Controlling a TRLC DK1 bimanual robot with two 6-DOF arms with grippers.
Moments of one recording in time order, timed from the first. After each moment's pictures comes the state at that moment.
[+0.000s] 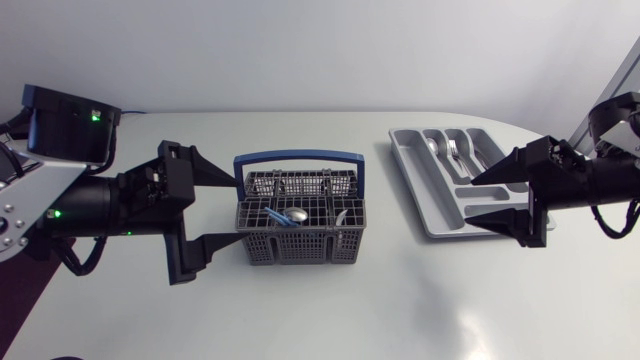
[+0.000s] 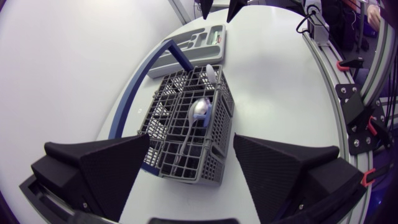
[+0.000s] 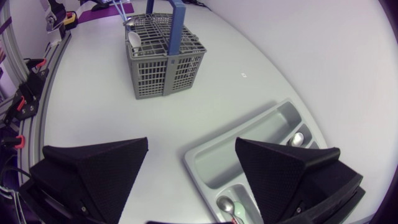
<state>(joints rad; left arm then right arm) -0.35 1.13 0.74 -0.33 0.47 0.94 -0.26 1.45 0.94 -0.68 -0.76 -1.33</state>
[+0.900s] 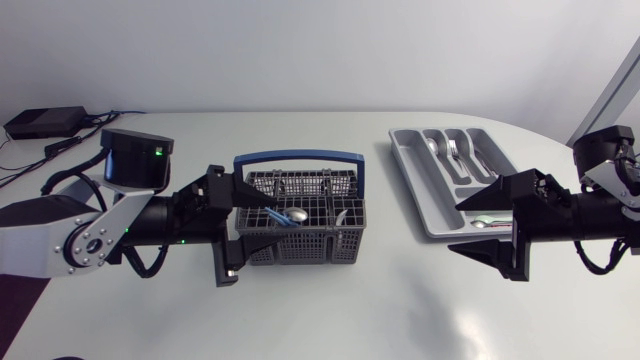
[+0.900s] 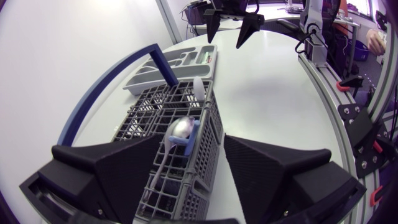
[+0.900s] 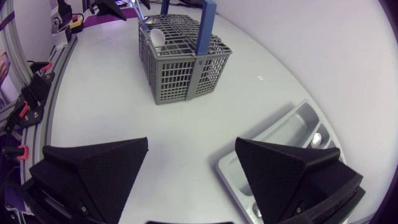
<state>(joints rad) -0.39 1.38 0.63 0.10 0.64 0.78 -0.20 1.35 0.74 -0.55 -0.78 -1.24</state>
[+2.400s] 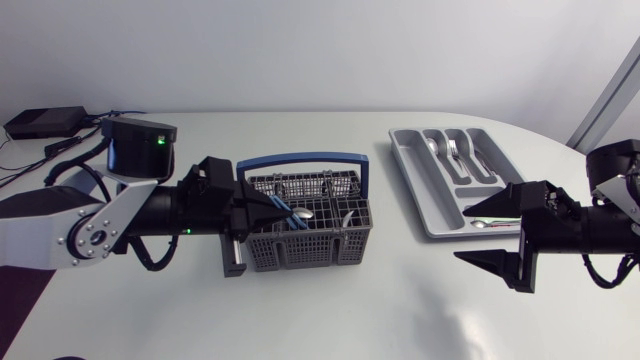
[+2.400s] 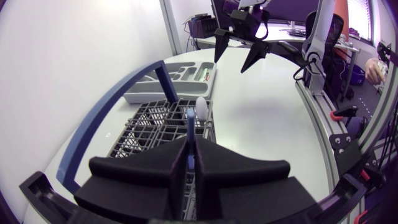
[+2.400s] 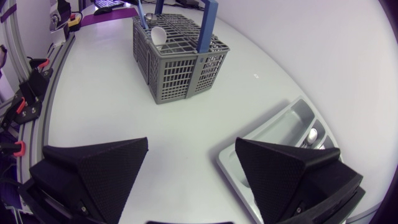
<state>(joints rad) -0.41 1.38 0.68 0.12 0.70 0.62 -0.26 1.29 0.67 -0.52 -0.80 -1.26</state>
